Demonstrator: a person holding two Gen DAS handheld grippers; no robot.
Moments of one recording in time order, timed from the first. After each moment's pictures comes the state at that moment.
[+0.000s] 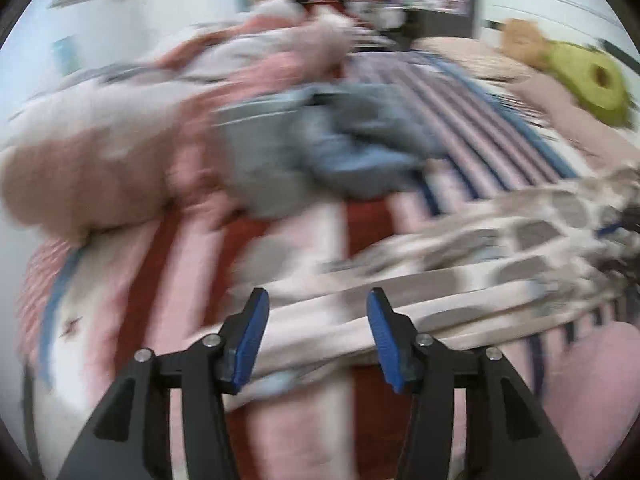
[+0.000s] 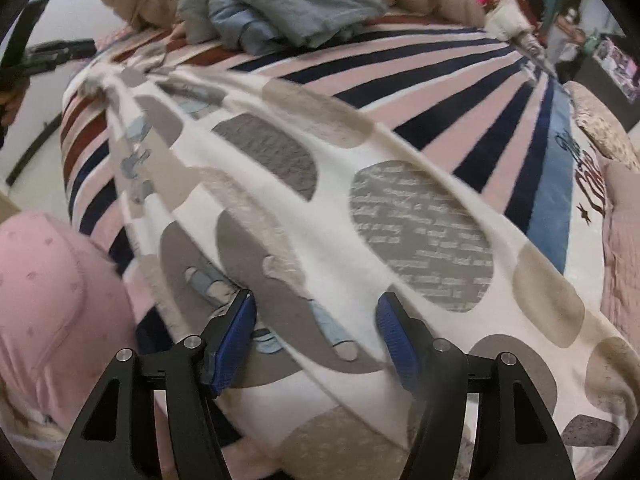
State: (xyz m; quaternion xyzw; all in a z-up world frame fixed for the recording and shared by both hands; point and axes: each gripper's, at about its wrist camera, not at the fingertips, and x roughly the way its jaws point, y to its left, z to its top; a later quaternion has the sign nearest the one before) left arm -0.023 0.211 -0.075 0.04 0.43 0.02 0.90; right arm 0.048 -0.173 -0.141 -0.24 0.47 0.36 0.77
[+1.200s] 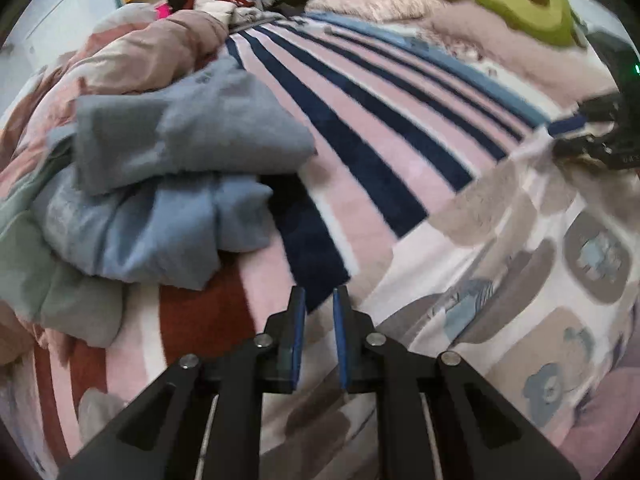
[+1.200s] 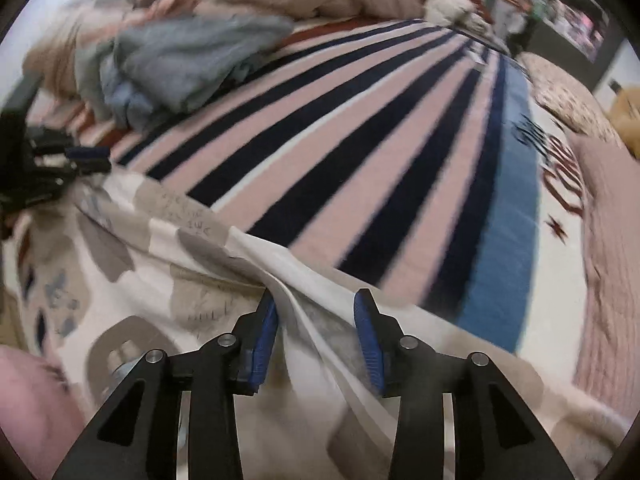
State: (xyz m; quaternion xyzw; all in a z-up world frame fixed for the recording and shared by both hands) left arm 0.116 0.129 -0.135 0.12 0.46 -0.11 0.87; right arm 0.160 -0.192 -0.116 -0.17 0.47 0.30 0.81
